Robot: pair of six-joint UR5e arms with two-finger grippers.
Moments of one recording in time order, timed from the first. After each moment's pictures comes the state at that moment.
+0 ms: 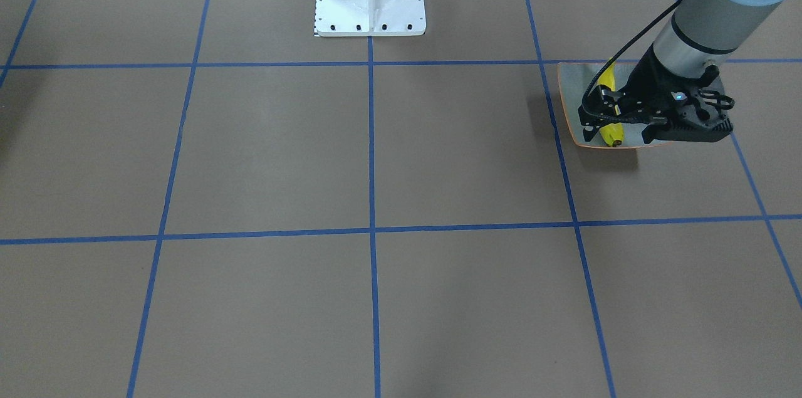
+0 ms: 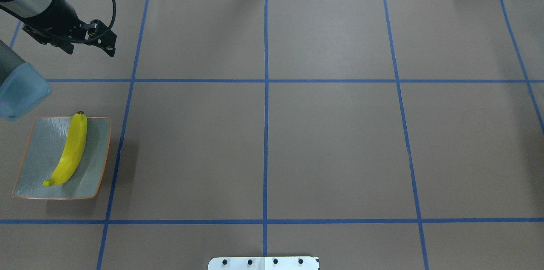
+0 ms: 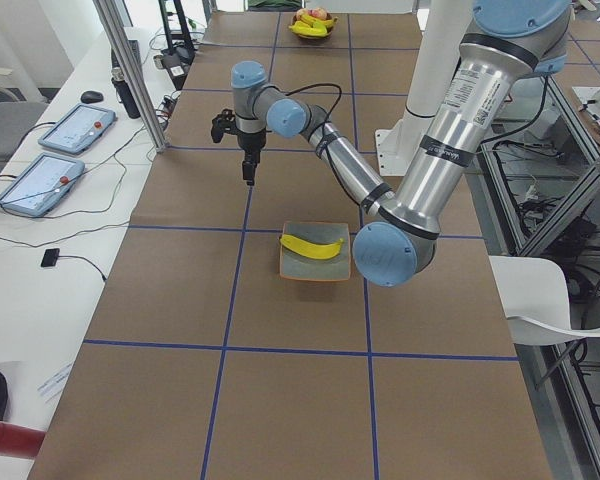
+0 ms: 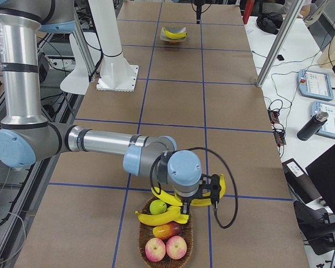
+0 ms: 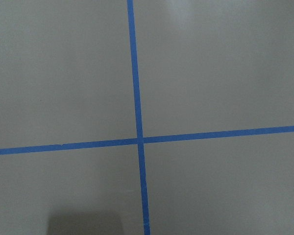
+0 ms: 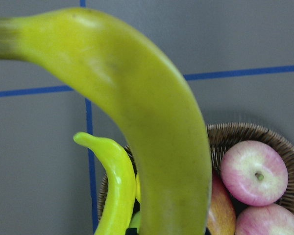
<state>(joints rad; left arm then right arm) -1.02 -2.00 -1.92 -1.38 -2.17 -0.71 1.77 -1.50 1.58 -1.71 2.40 -0.11</state>
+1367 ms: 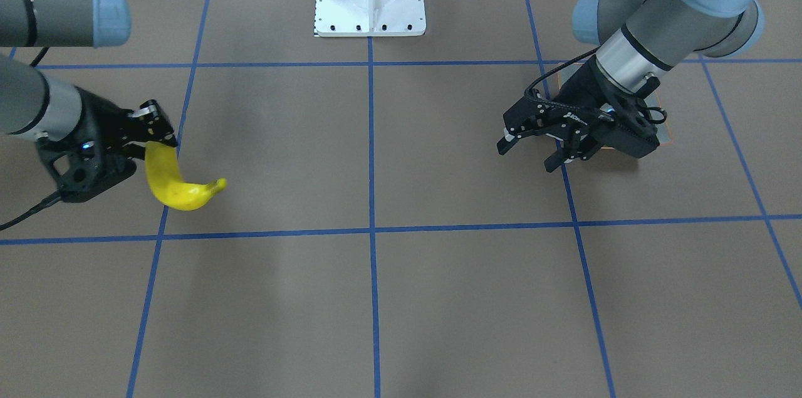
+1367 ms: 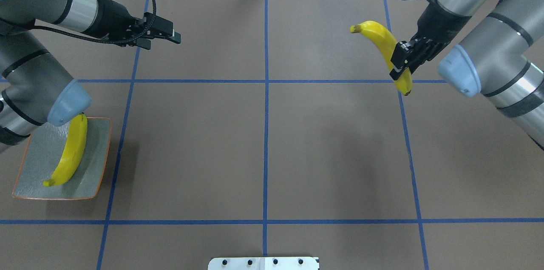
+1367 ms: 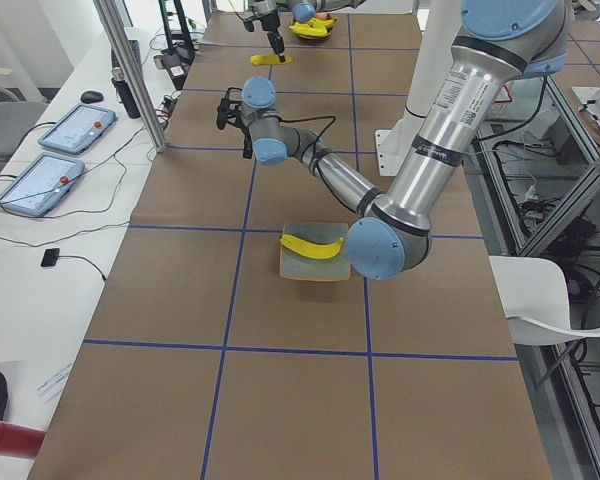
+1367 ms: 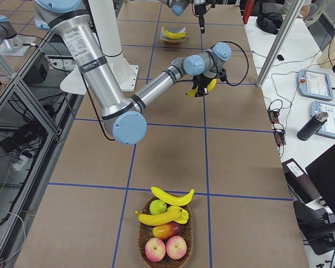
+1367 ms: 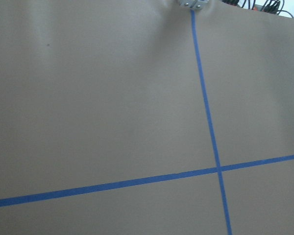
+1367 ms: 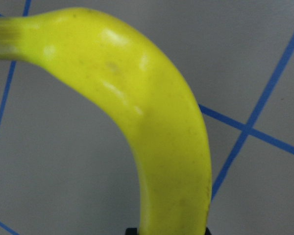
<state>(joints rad) -0.93 -2.04 -1.67 -2.31 -2.22 -1.20 0.99 -1.06 1.76 -1.89 2.52 0.28</state>
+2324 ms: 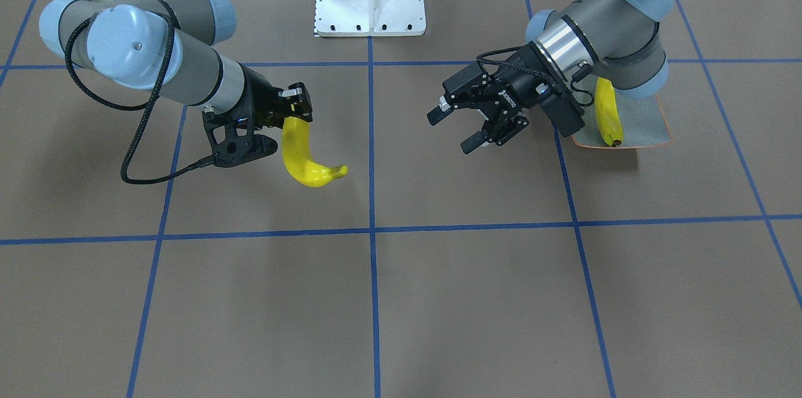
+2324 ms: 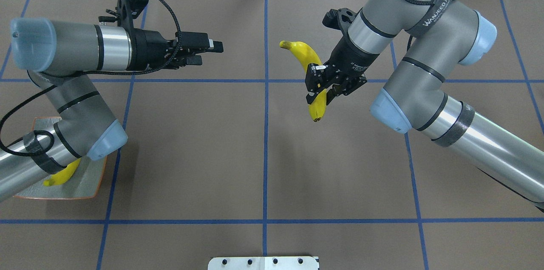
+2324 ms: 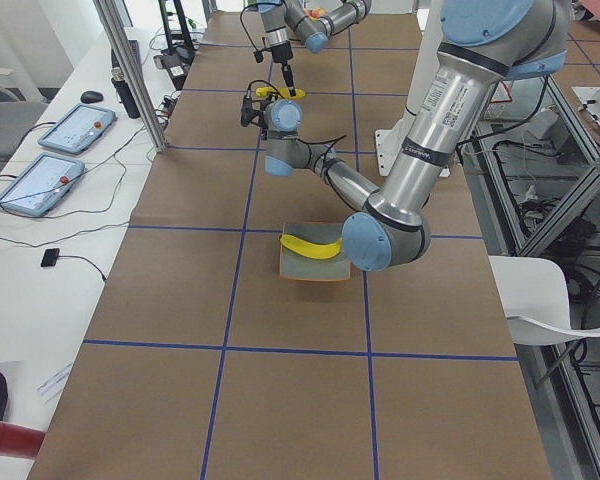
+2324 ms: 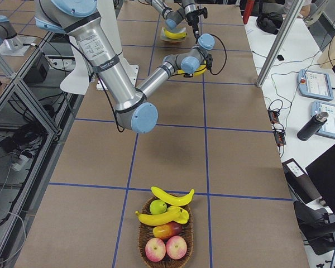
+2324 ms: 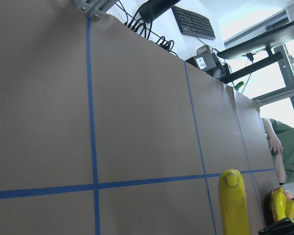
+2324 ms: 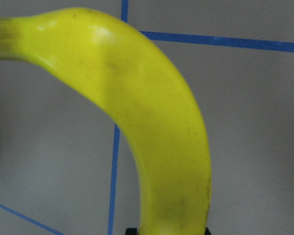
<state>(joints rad) -0.74 -2.05 -1.59 -2.82 -1.96 -1.54 0.80 -0.96 1.65 -1.41 2.53 0.99</state>
